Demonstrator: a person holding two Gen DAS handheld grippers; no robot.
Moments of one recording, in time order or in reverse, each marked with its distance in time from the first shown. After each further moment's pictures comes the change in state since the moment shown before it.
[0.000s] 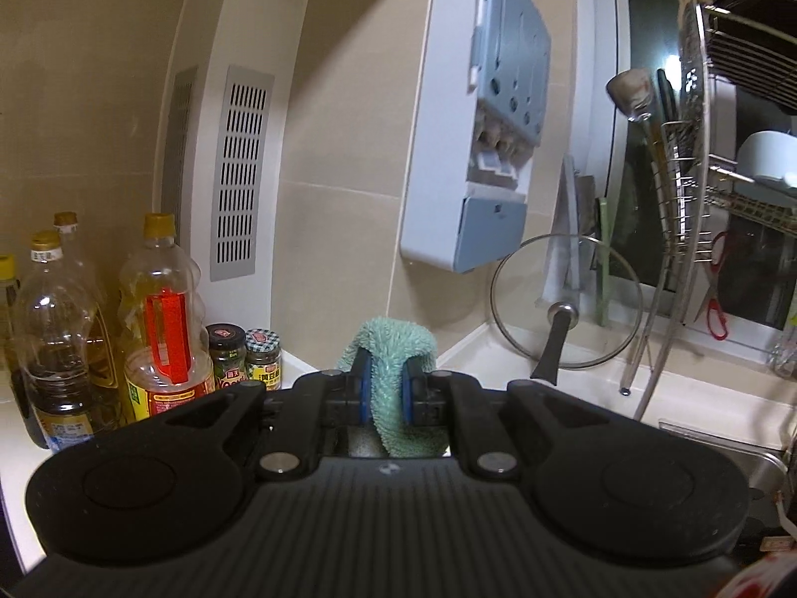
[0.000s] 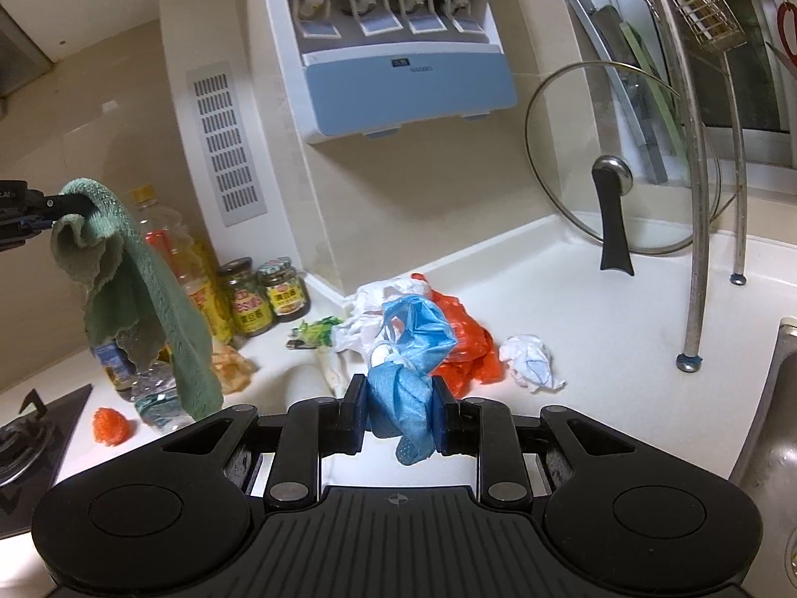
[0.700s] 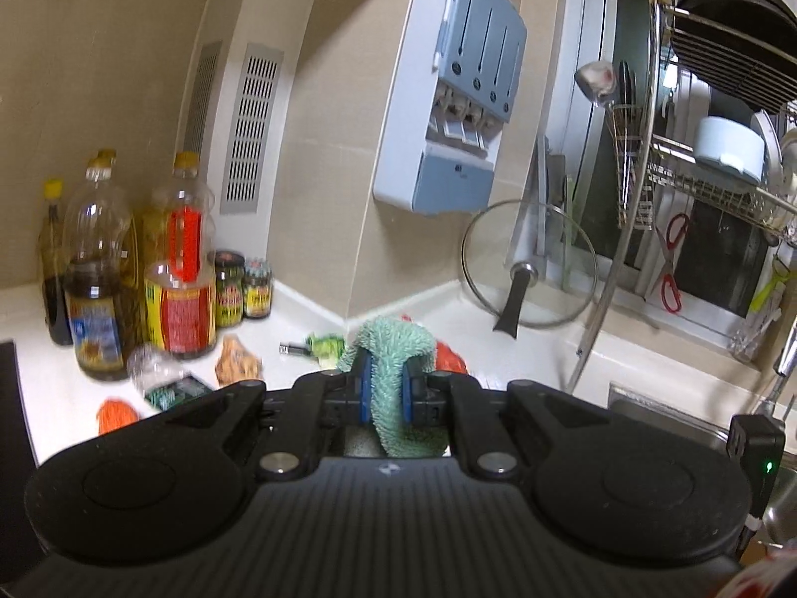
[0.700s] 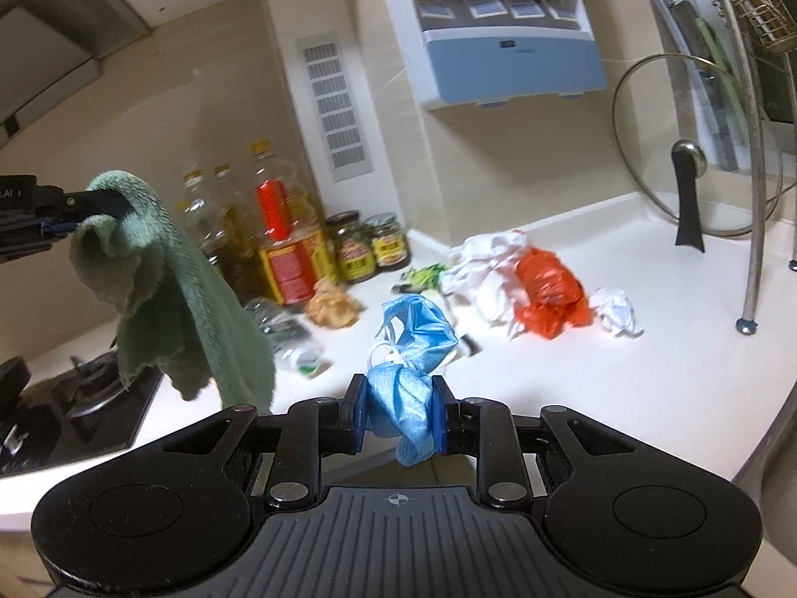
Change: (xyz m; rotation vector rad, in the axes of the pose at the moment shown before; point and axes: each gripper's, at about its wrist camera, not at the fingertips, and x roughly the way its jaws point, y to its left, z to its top) left arm -0.105 -0.044 -0.058 -0.075 0.073 -0.001; right arm -0.055 0.043 -0.039 -0.070 0.087 0.188
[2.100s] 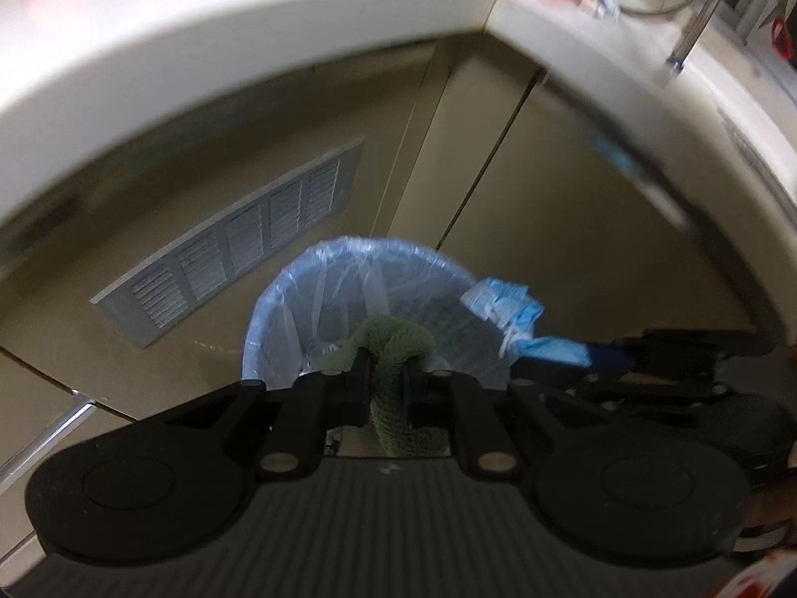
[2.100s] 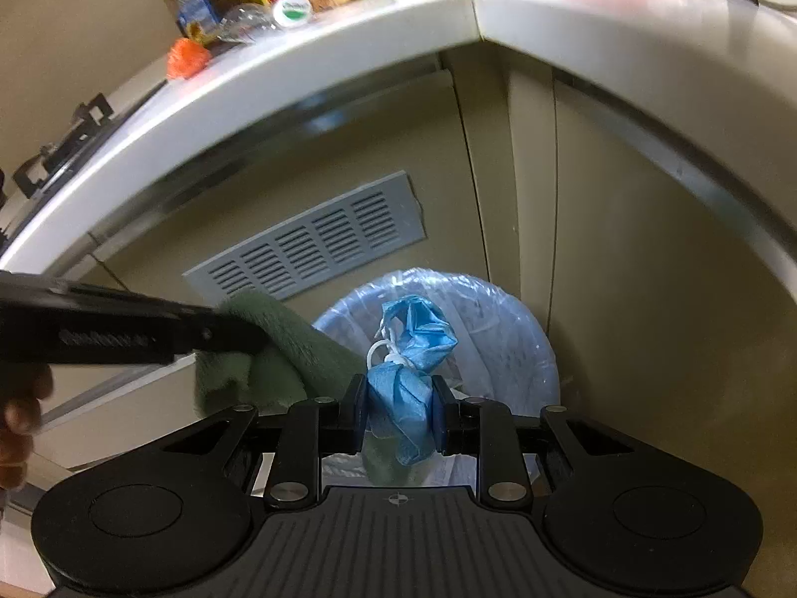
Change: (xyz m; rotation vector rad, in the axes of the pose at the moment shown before) left arm 0.122 0.029 -0.262 -0.101 0.673 0.080; right arm 0.084 -0.014 -0.184 0.041 0.488 0.005
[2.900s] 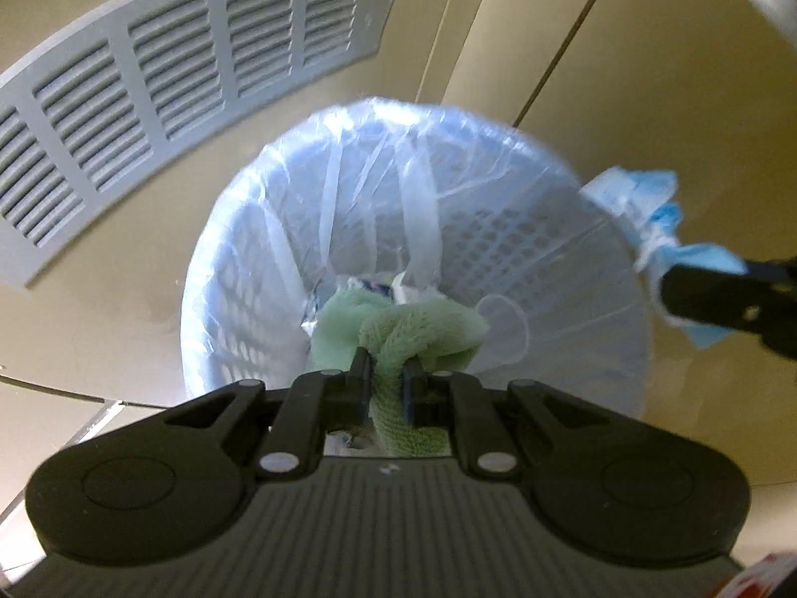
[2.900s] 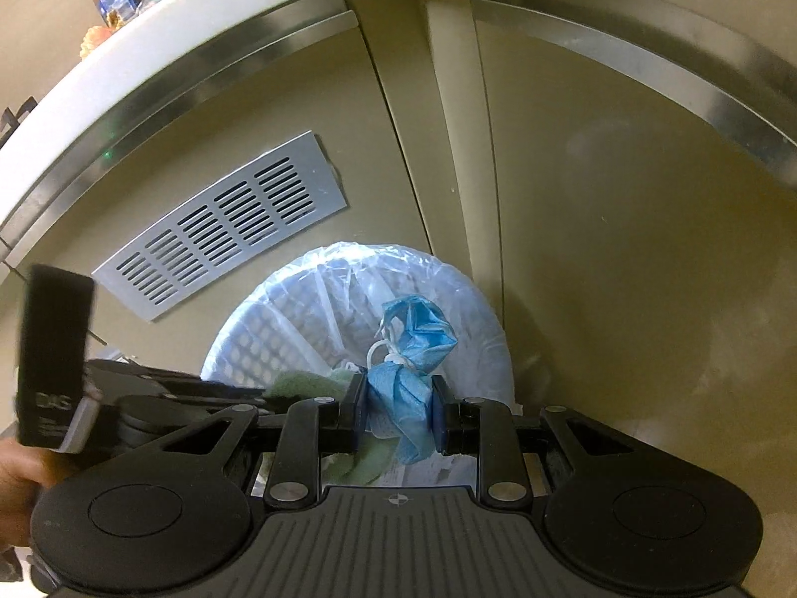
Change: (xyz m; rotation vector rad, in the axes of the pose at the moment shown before) left arm 0.131 0.015 -0.034 -0.010 0.150 0.085; right arm 0.046 -0.036 -0.007 0.068 0.033 -0.076
